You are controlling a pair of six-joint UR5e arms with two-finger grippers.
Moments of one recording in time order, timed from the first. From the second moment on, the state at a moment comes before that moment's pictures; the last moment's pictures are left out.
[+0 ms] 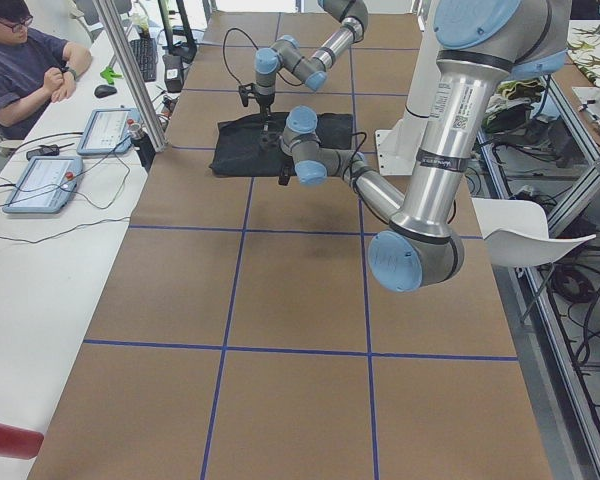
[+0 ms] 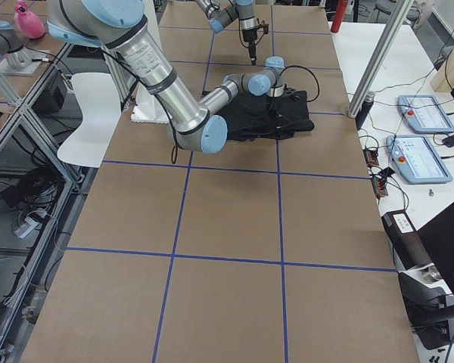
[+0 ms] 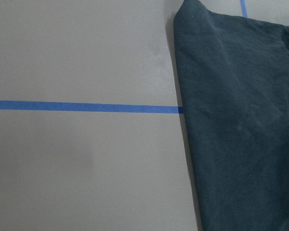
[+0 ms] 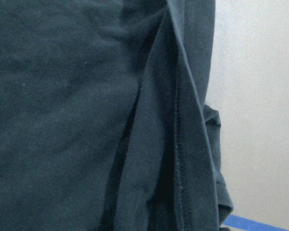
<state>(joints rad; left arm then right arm) -0.69 -1.86 -1.81 -2.16 -1.93 -1.21 0.65 -0.73 1.27 -1.59 1.79 0.69</state>
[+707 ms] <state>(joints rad) -0.69 -1.88 -1.82 -2.16 -1.96 -1.21 0.68 -0.76 1.26 -1.58 1.80 0.68</state>
